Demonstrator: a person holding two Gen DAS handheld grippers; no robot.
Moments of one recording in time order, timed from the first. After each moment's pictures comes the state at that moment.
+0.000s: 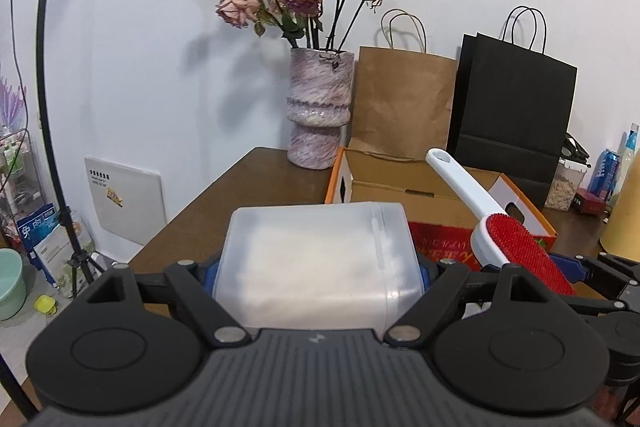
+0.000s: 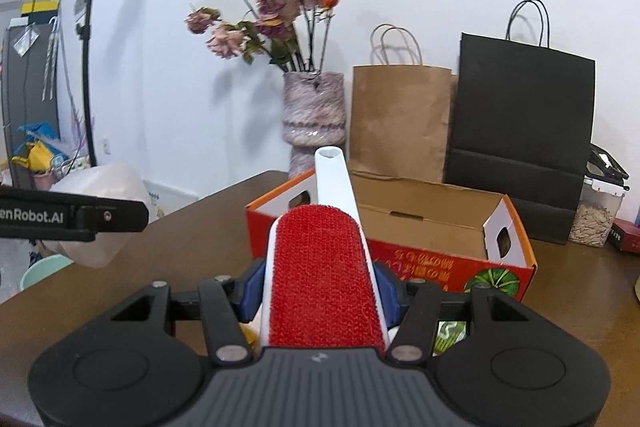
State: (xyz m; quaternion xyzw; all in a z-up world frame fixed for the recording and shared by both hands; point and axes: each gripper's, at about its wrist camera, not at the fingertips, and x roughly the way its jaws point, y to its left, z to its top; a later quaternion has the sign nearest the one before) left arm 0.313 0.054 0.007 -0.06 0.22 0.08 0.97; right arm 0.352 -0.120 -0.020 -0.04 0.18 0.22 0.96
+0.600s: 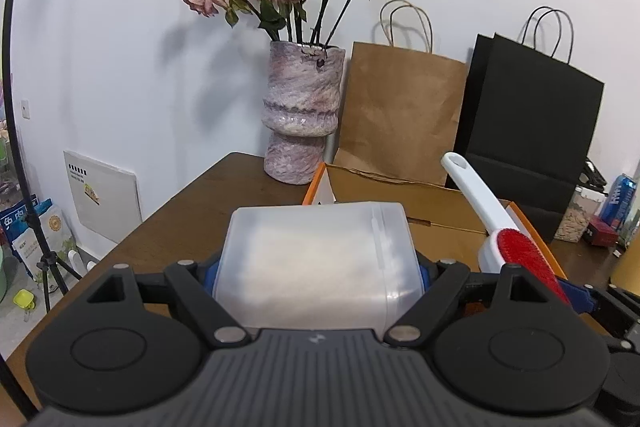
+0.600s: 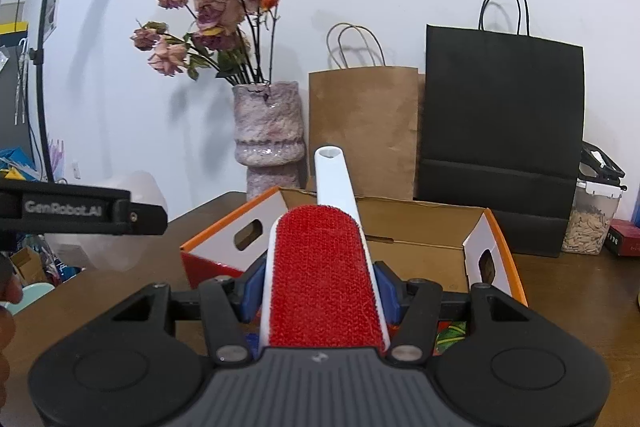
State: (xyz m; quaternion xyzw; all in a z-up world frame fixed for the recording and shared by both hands) left arm 0.415 0.042 0.009 -0.09 0.22 0.09 0.97; right arm 0.428 -0.133 -0.017 -0.02 0.18 0.19 0.97
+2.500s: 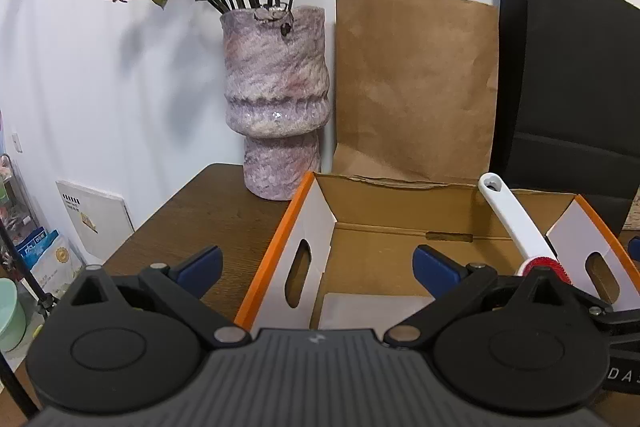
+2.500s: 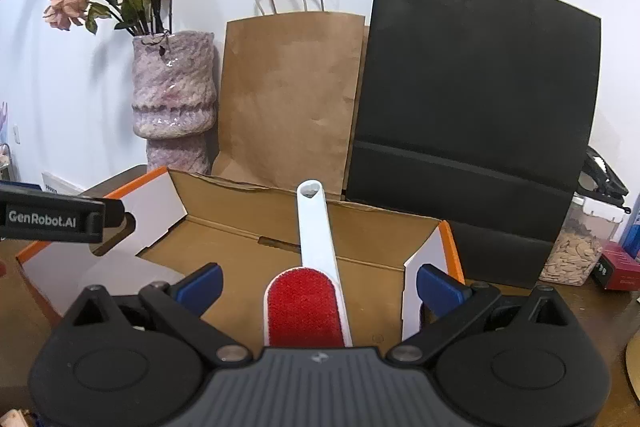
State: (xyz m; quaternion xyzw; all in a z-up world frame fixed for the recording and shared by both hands) left arm 0.556 0.024 -0.030 -0.02 0.25 0.11 0.96; right arm 0.562 -0.152 -0.035 -0.07 0.22 0.12 0.96
